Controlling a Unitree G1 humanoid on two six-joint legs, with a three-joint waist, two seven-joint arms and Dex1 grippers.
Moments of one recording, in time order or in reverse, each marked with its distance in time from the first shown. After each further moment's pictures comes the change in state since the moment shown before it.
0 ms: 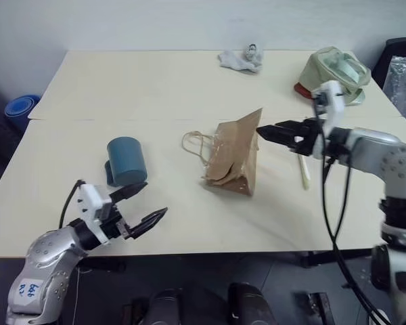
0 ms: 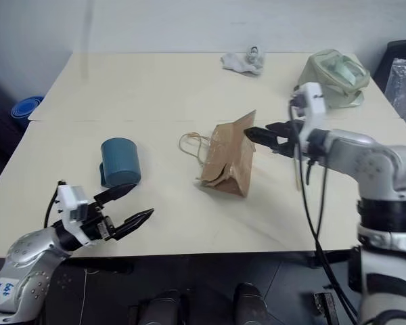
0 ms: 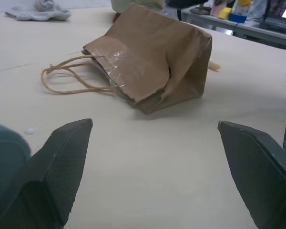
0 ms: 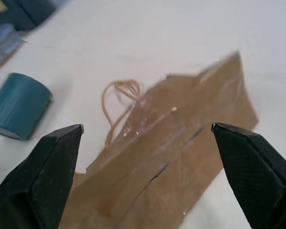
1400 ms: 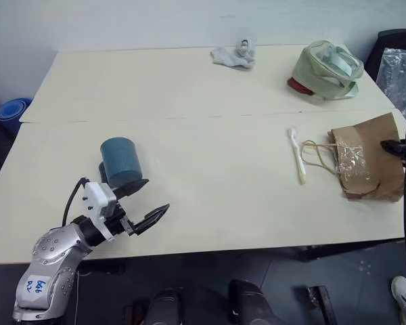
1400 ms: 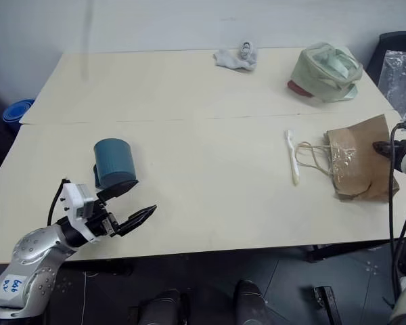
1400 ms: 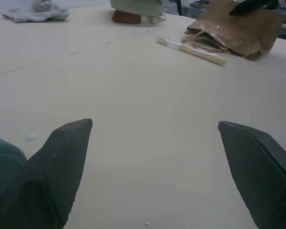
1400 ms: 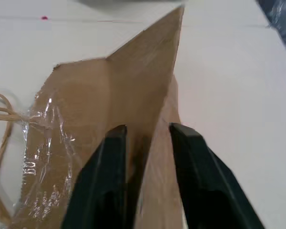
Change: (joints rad) left arm 0.007 0.002 0.022 0.042 0.045 -0.049 0.016; right arm -0.098 -0.404 -0.050 1.123 -0.695 -1.079 0.490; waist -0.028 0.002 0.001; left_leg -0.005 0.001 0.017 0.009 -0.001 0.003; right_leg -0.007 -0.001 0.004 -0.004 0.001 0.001
